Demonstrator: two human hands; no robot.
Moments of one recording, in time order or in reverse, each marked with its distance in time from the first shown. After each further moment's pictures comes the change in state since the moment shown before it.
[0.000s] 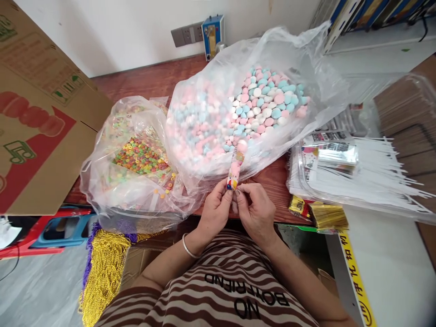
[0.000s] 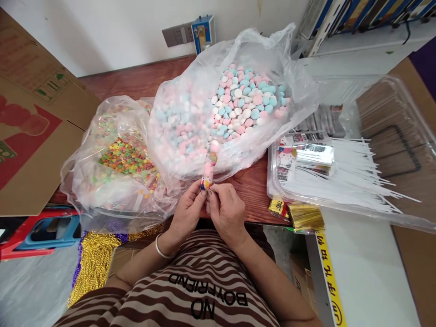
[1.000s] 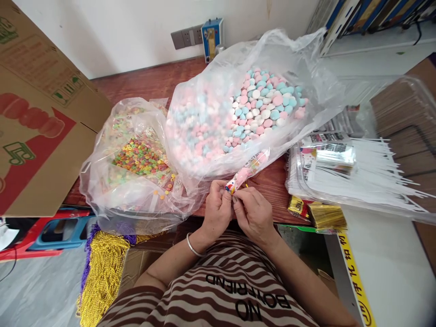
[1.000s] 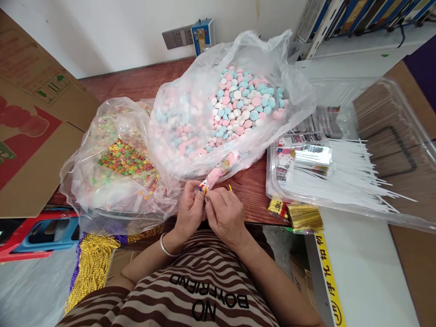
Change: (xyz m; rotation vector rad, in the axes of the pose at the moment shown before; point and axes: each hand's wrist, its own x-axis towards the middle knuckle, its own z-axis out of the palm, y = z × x) left_hand -0.002 -0.009 0.001 -0.049 0.130 0.009; right_hand -0.001 0.000 -0.008 0.028 -0.125 -0.126
